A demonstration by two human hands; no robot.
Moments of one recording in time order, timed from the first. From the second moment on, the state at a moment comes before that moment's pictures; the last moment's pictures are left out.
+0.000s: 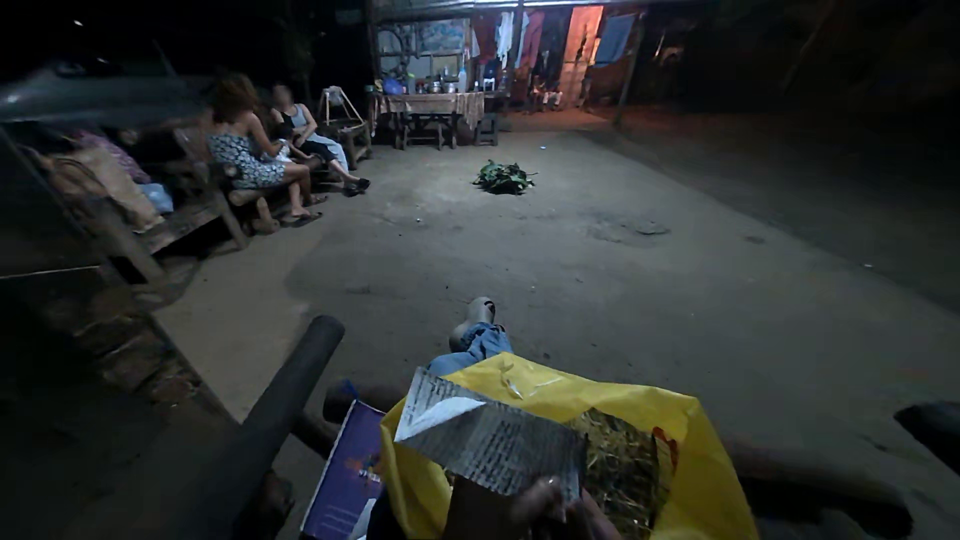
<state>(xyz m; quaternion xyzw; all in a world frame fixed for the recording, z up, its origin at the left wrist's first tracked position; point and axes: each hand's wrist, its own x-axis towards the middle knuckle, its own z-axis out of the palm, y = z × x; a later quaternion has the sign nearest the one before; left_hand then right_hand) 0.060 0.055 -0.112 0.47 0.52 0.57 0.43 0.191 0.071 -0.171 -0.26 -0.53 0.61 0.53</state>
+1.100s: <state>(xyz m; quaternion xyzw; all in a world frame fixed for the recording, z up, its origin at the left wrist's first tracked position) 0.063 0.060 -0.122 0.33 0.43 0.74 0.41 0.188 0.067 -0.171 -0.26 -0.63 0.59 0.43</state>
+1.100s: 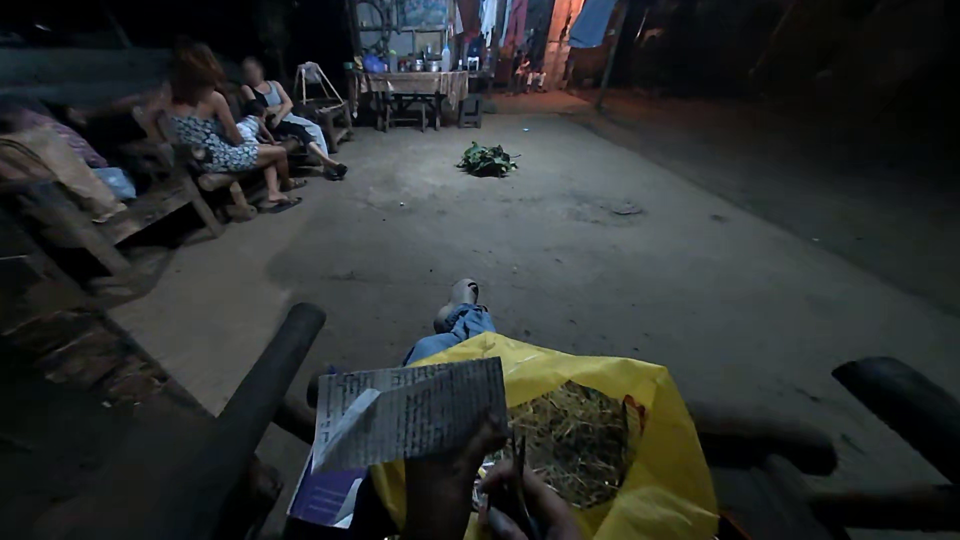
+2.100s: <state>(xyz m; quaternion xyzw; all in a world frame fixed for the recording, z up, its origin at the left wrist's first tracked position) 0.063 0.063 -0.117 0.30 0.43 0.71 0.46 0.186 0.064 -0.171 -0.27 -0.62 0.58 0.46</state>
